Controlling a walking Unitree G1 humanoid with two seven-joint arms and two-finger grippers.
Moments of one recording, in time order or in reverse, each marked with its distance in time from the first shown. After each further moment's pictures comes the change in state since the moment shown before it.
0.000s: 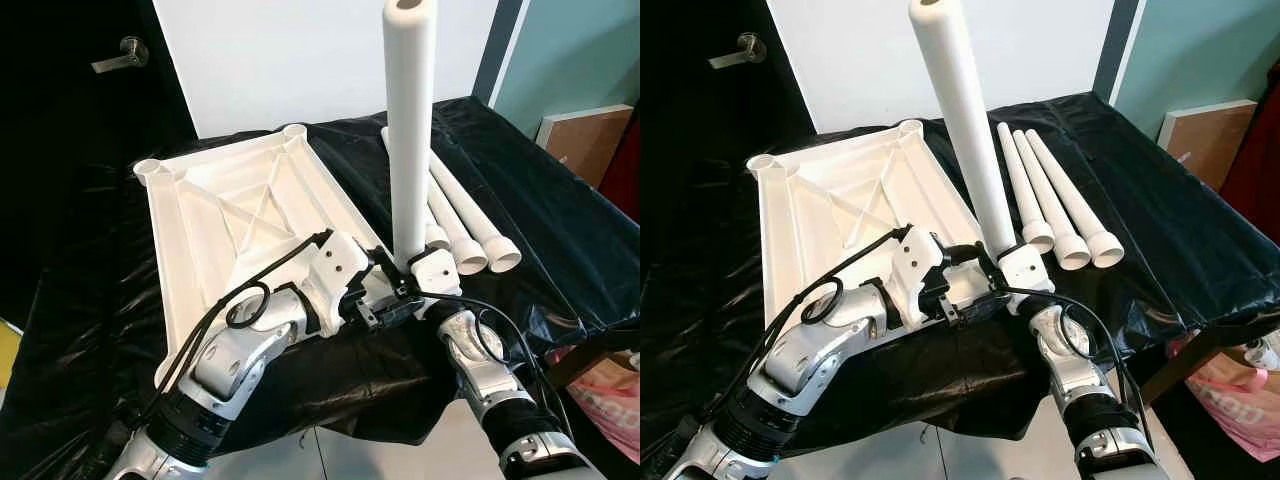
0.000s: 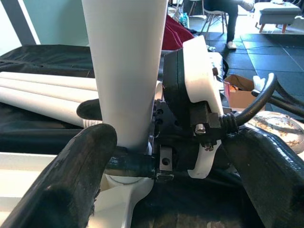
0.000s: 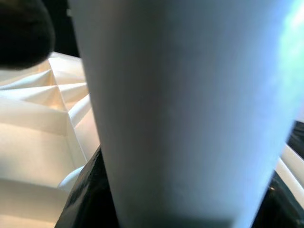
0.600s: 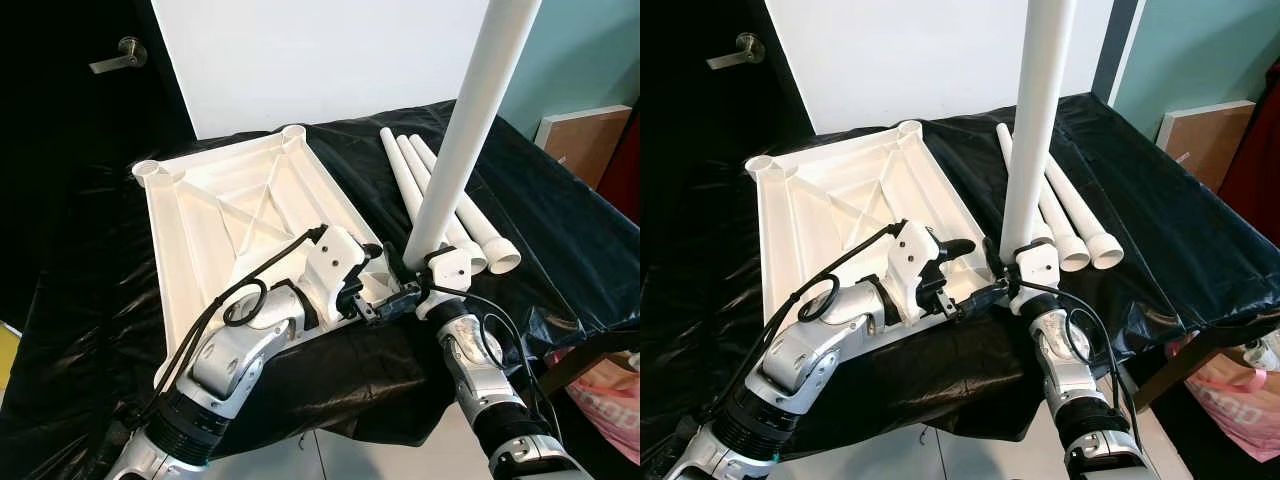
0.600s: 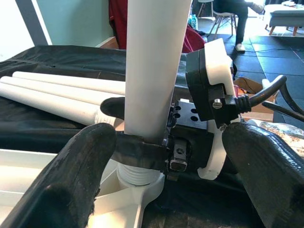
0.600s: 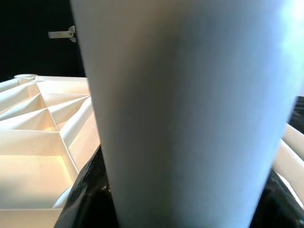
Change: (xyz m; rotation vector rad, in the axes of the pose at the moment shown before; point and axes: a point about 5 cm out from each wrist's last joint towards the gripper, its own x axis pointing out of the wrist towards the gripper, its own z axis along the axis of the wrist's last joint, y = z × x) left arm -0.002 0.003 0.001 -0.003 0.002 0.016; right arm -0.002 0.000 -0.006 0.154 -0.002 -0.065
